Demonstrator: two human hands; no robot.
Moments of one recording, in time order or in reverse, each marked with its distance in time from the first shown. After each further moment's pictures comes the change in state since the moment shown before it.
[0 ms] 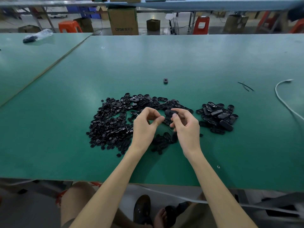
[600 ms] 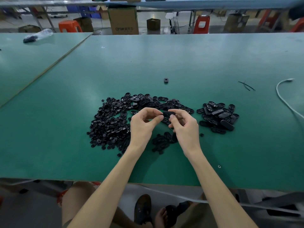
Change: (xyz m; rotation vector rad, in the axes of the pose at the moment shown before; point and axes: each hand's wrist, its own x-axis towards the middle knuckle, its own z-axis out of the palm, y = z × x) left_hand 0.002 -0.006 -0.004 -0.248 0.012 -0.054; right_hand 0.000 0.001 0.000 -0.051 -0.069 -0.022
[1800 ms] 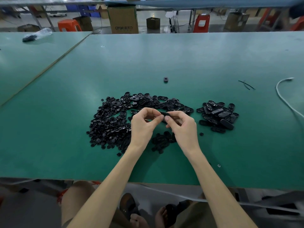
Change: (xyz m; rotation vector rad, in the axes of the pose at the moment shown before) left_hand 0.000 0.000 0.003 0.102 0.014 -0.001; right_hand 0.002 0.003 -0.001 -0.034 -0.058 0.019
